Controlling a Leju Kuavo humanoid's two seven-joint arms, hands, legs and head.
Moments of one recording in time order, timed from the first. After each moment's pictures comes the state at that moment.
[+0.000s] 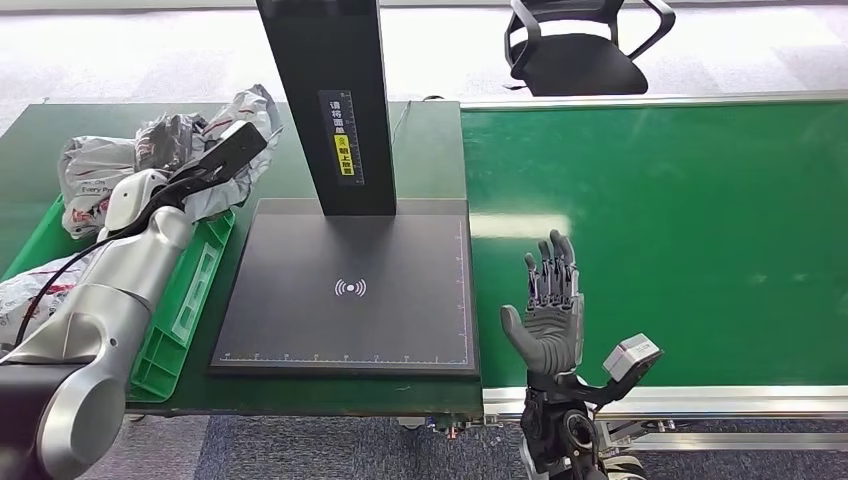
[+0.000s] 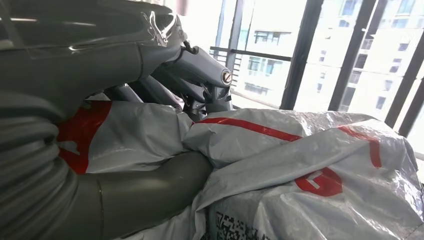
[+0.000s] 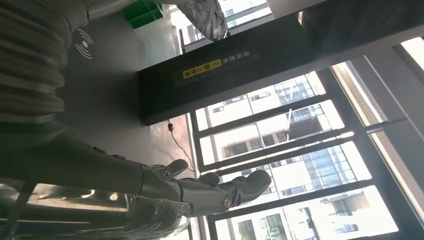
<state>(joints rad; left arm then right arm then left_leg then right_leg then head) -1.07 0.17 -0.06 -0.40 -1.13 0.24 0.09 -0.09 0.28 0.08 -1.23 -0.18 0.26 -0.70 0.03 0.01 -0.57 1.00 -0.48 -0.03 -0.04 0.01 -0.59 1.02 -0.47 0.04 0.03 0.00</state>
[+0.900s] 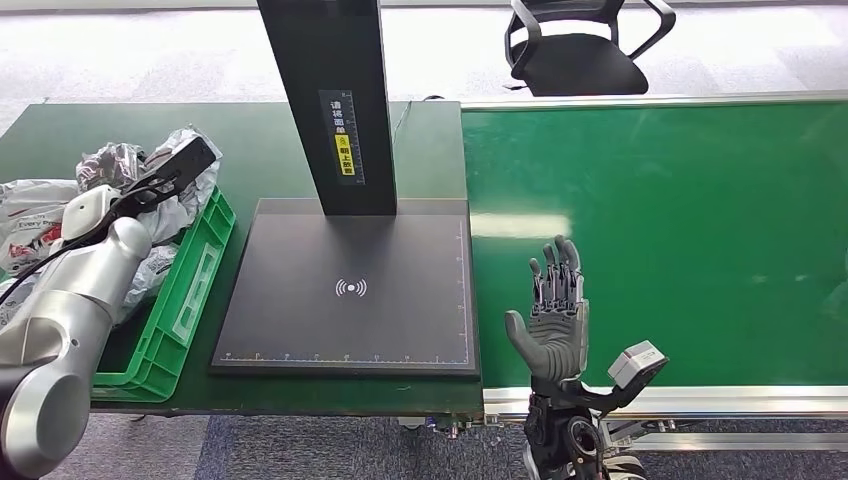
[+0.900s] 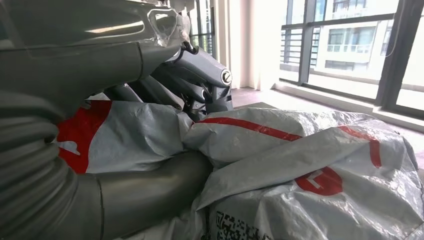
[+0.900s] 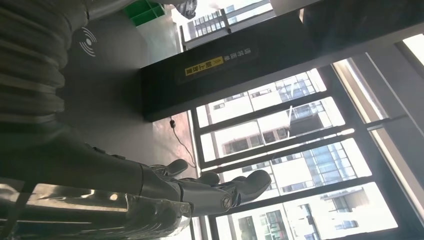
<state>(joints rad) -1.06 0.27 0.00 -0.33 -1.20 0.15 0.29 -0.07 0.28 0.07 -1.25 -0.17 0.26 -0.70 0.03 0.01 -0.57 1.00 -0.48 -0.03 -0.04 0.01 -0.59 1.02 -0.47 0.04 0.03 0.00</state>
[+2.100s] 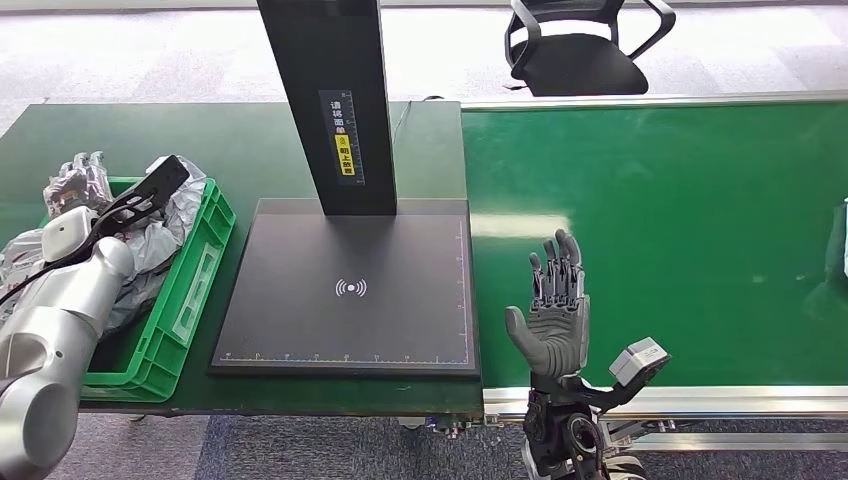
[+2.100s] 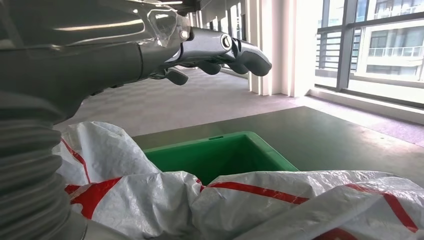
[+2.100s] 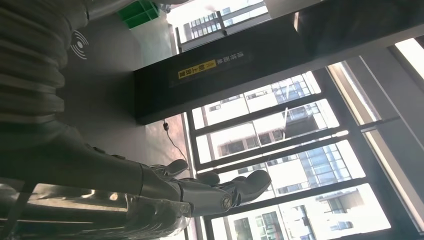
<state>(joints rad) -1.02 0.31 0.07 -0.31 -1.28 0.22 0.34 -0.07 0.30 0.07 -1.27 -0.17 0.27 -0.69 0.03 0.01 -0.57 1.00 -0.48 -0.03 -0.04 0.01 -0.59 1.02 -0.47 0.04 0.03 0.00</state>
